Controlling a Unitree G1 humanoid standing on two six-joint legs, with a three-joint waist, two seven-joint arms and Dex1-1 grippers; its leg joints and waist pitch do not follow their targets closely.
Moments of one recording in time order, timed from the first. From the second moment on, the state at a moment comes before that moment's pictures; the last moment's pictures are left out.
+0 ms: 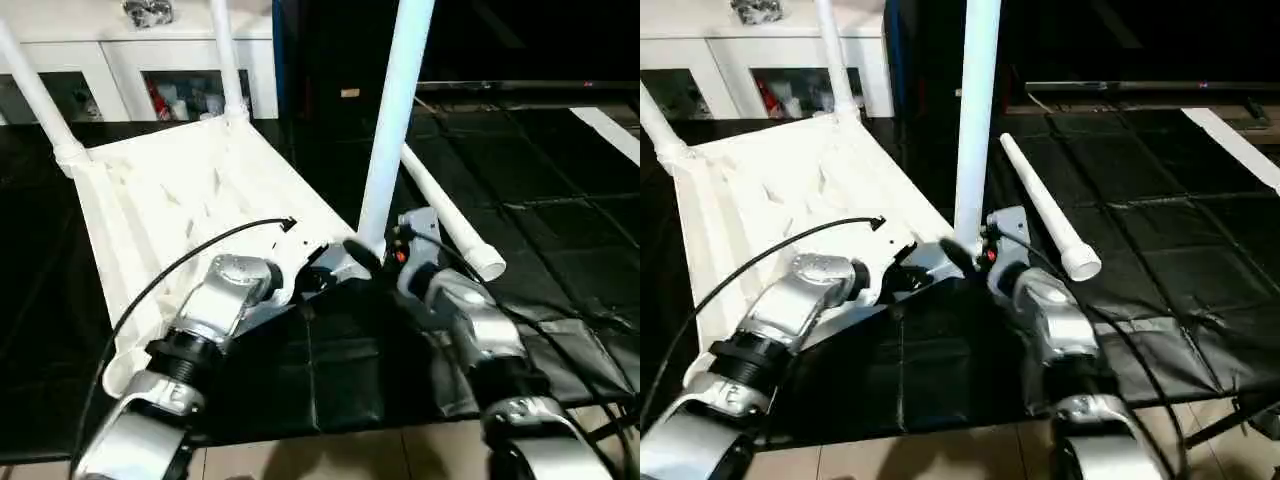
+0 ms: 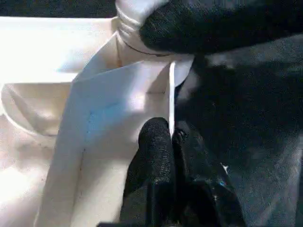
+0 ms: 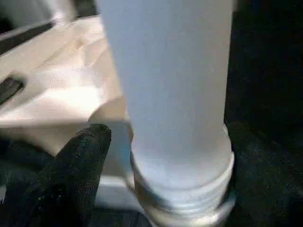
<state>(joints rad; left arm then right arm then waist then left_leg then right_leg) -0.62 0.22 -0.25 0.50 0.08 0.42 -0.89 -0.53 -0.12 -0.04 0.67 0.13 0.09 0.72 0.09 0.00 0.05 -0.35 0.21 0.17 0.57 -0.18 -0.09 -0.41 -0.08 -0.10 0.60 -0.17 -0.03</state>
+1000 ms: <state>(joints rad) -0.68 0.44 -0.39 0.65 0.07 0.00 -1.40 -0.60 -0.36 0.19 0.70 0.11 -0.07 1.40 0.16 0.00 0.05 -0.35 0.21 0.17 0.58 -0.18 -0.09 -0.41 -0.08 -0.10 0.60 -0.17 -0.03</state>
